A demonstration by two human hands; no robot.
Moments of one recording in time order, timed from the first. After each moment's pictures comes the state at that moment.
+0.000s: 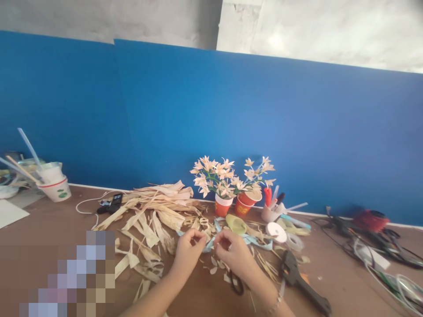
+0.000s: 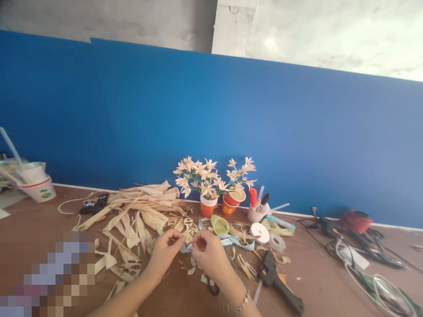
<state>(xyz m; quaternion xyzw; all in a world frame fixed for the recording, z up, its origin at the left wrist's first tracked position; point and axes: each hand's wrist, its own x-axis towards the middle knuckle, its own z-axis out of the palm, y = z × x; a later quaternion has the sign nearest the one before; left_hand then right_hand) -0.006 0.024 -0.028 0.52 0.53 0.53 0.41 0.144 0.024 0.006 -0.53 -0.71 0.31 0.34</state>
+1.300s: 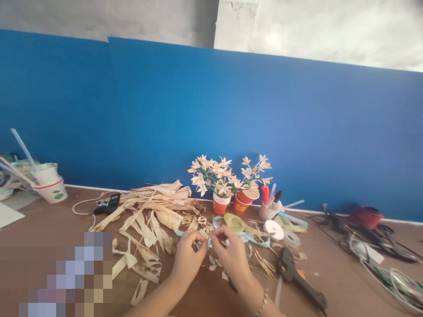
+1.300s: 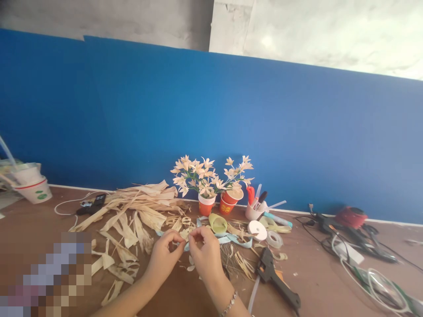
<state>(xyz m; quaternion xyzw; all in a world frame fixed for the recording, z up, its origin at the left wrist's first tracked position) -0.003 0.015 -0.026 0.63 0.51 0.53 0.26 0.130 0.015 0.004 -0.53 -0.67 0.24 0.46</state>
